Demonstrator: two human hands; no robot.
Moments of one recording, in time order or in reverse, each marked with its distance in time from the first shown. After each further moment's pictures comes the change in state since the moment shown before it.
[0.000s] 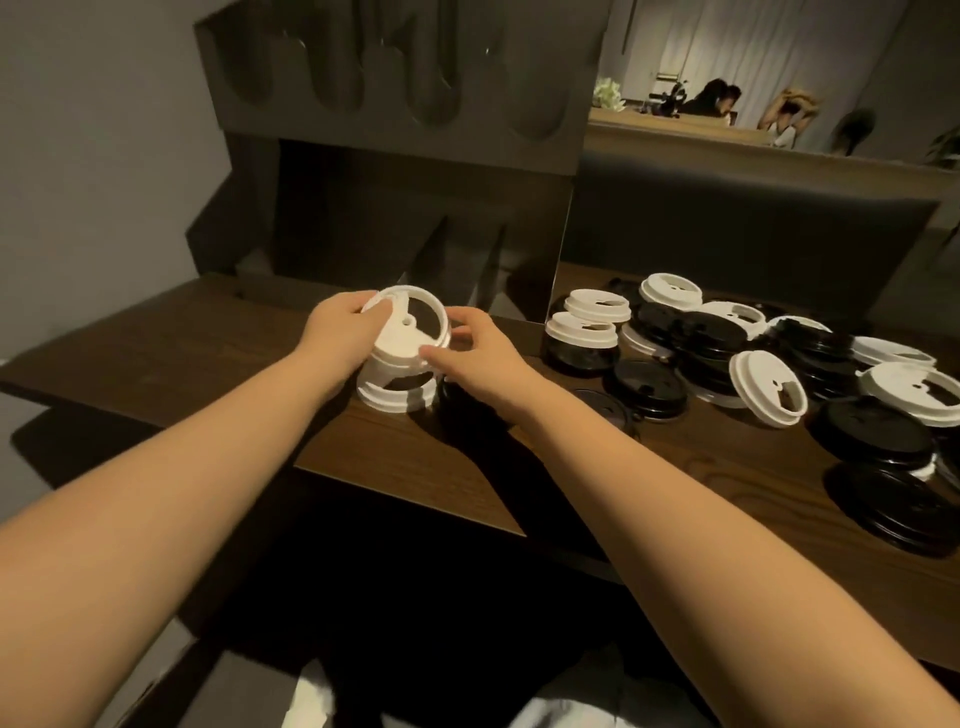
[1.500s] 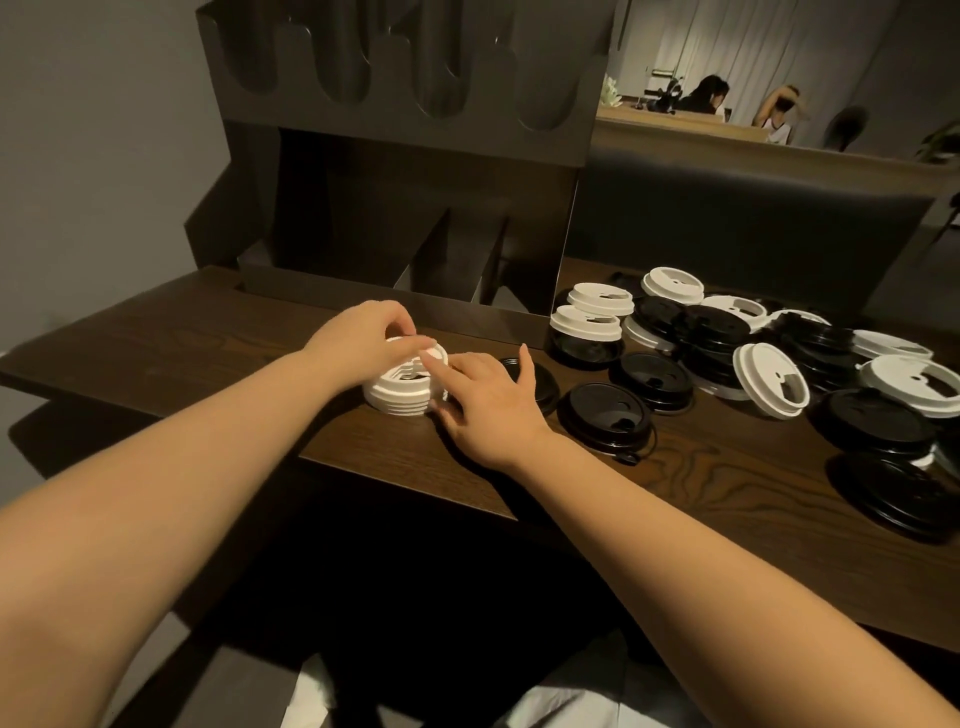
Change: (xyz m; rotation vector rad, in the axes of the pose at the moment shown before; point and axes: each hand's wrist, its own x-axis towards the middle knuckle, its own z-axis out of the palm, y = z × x) left_hand 0.010 -0.013 0.002 0.616 -0.237 0.261; right_hand -0.031 0.026 0.018 -0.878 -0.031 -0.242
